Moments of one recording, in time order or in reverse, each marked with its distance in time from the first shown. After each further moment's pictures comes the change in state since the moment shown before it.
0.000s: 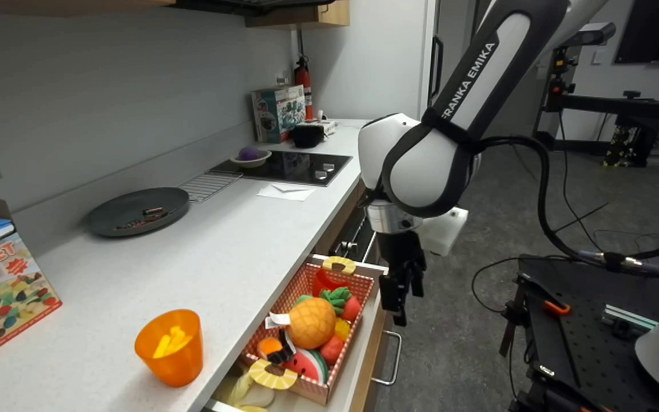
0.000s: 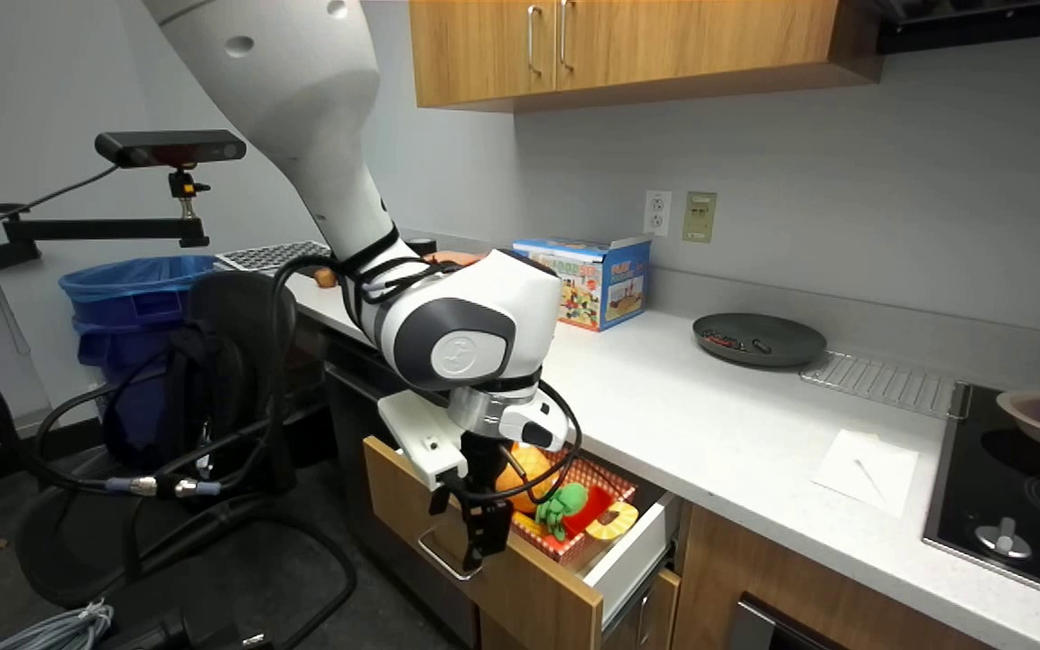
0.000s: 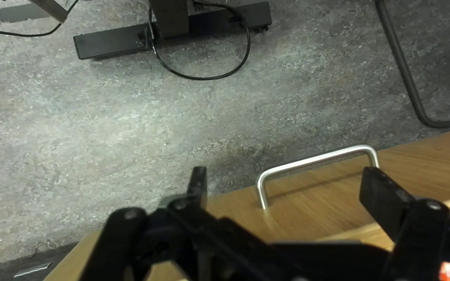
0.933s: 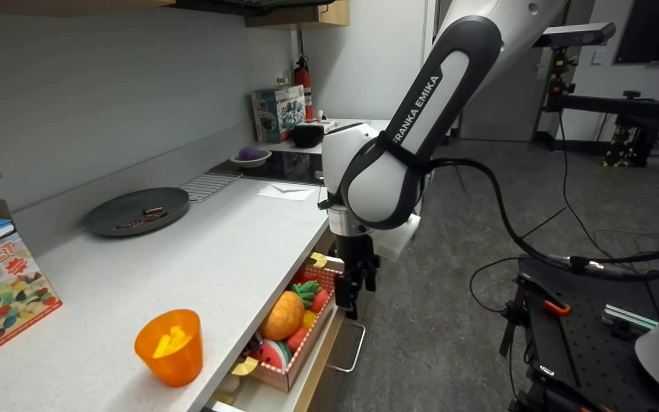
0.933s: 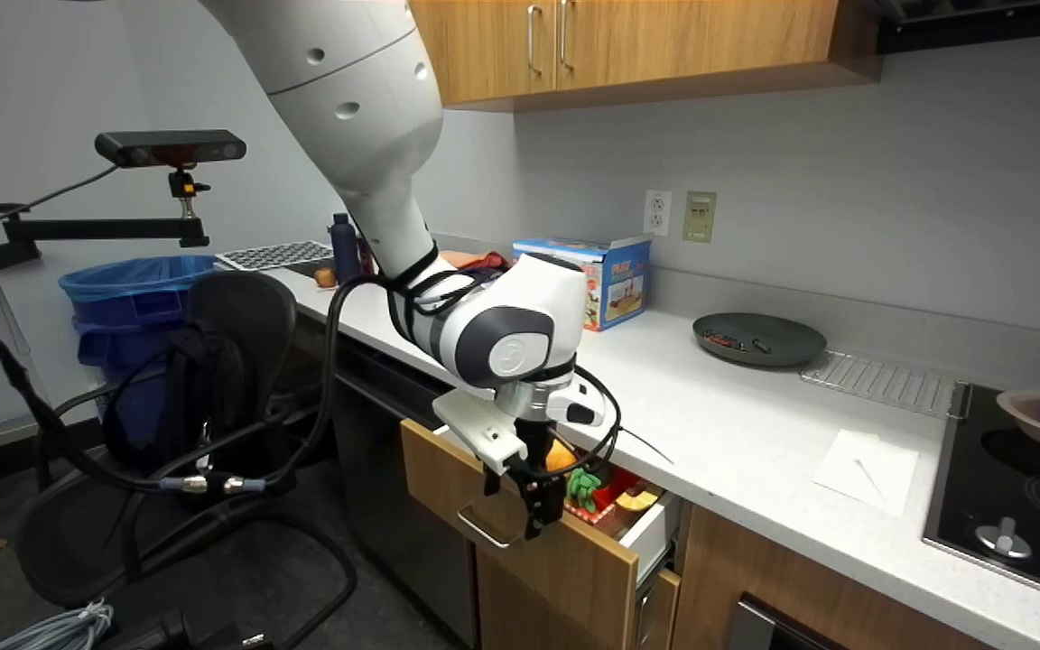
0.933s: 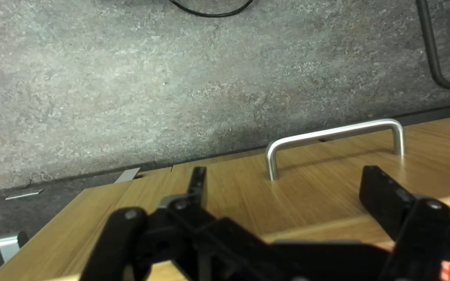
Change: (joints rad) arm 0.024 0.173 -0.014 0.218 -0.076 0.077 0.006
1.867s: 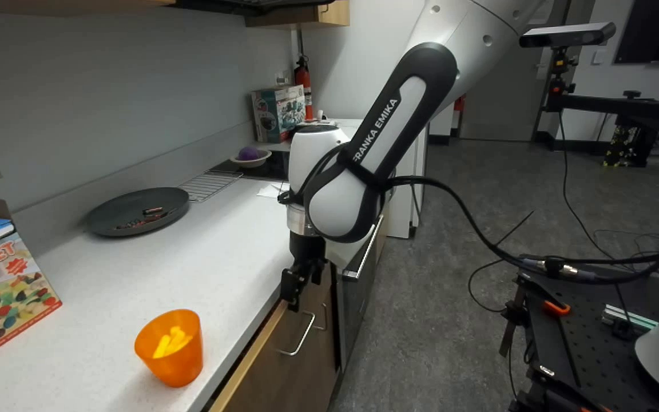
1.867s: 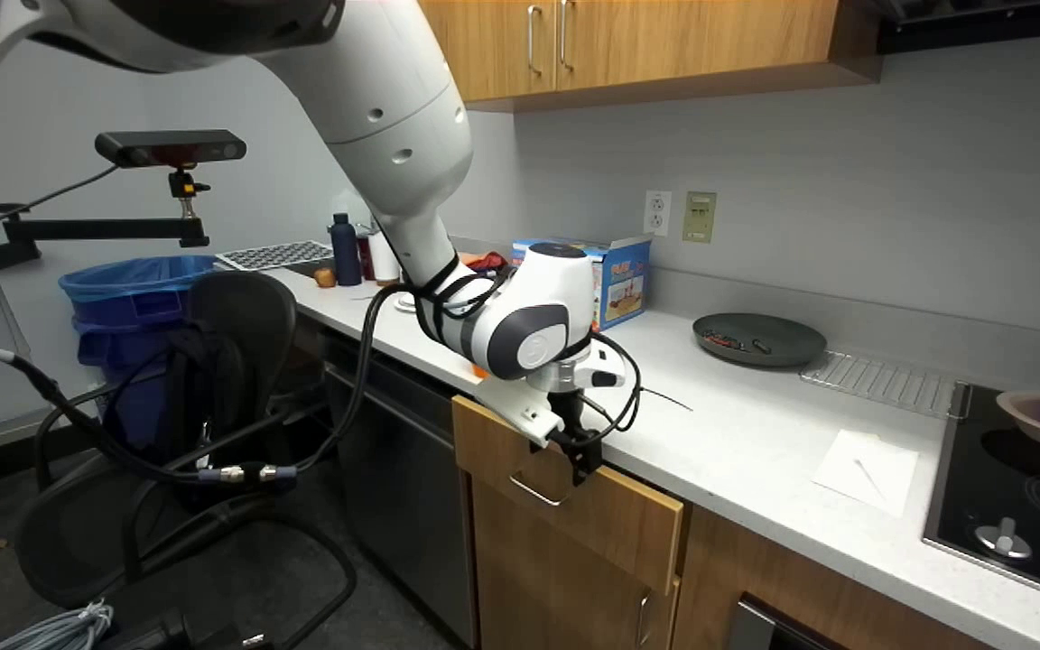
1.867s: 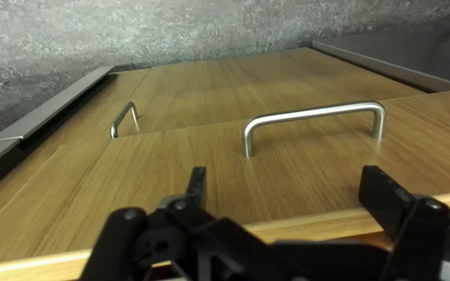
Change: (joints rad) arm 0.040 0.148 0.003 0.211 -0.022 0.185 -0.001
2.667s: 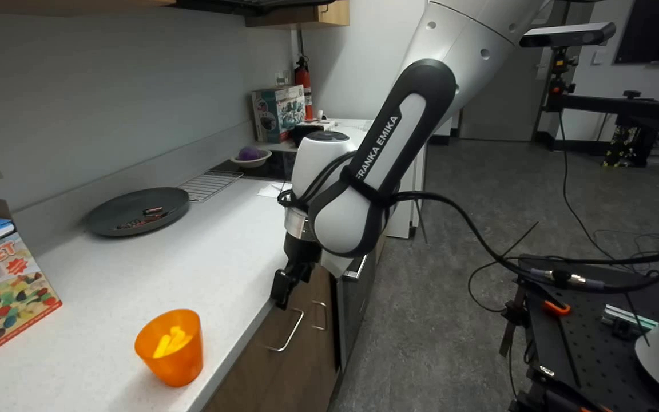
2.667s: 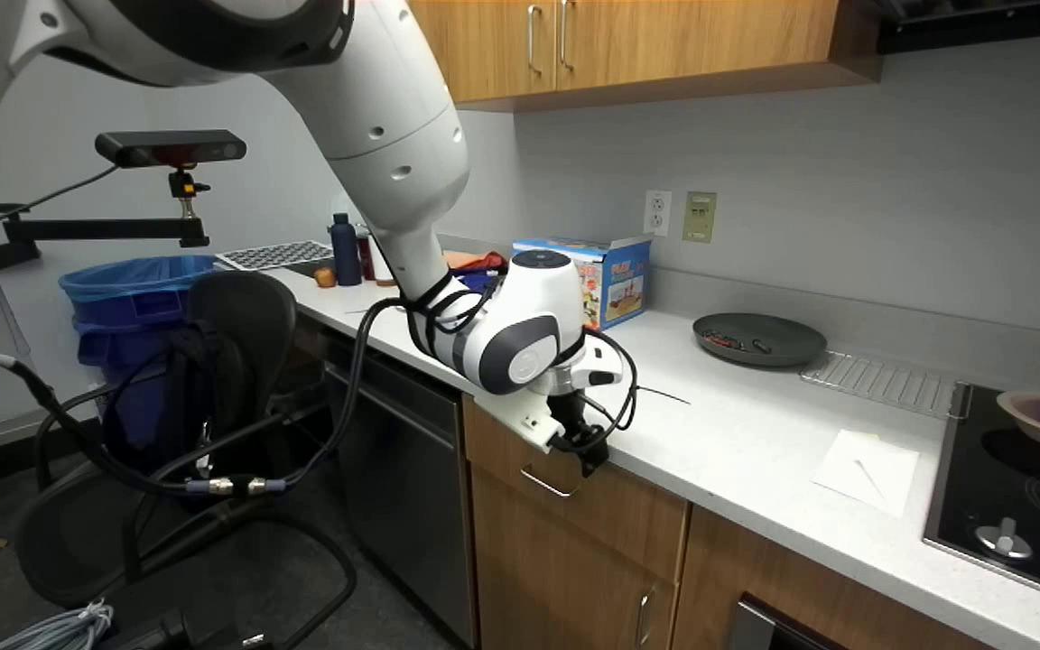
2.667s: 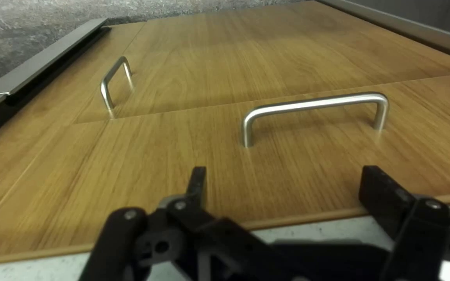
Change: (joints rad) arm 0.025 0.023 -0.013 -0.019 0.000 0.176 -0.001
